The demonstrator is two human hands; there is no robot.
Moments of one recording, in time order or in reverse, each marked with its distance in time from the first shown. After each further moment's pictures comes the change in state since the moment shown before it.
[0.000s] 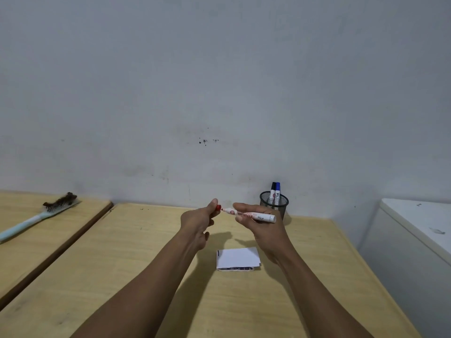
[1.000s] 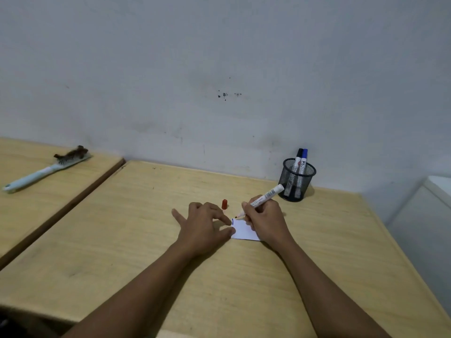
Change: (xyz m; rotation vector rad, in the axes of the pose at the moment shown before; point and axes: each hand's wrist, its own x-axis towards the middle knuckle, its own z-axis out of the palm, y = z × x) left_hand 0.004 -0.080 -0.061 1.249 -0.049 0.514; right_hand 0.000 0.075 0.025 -0.405 -0.013 0.189
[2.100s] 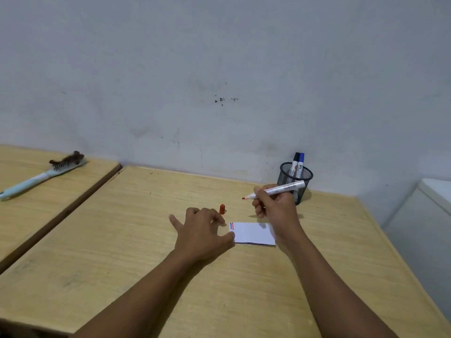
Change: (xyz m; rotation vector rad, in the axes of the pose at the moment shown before) left_hand 0.001 0.002 0.004 -0.009 0.059 -0.039; right_hand 0.010 -0.022 -0.023 0.428 0.102 0.031
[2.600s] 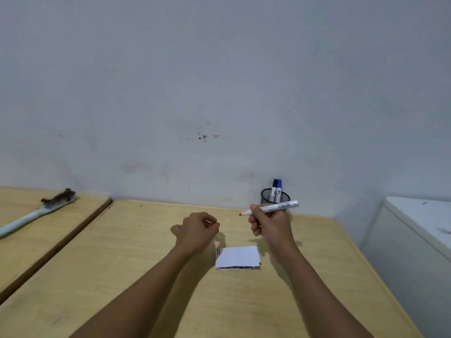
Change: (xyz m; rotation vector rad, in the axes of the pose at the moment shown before) left_hand 0.039 0.042 -0.029 -0.194 0.082 -0.072; right_hand -0.006 -0.033 -0.018 0.047 0.084 -0.032
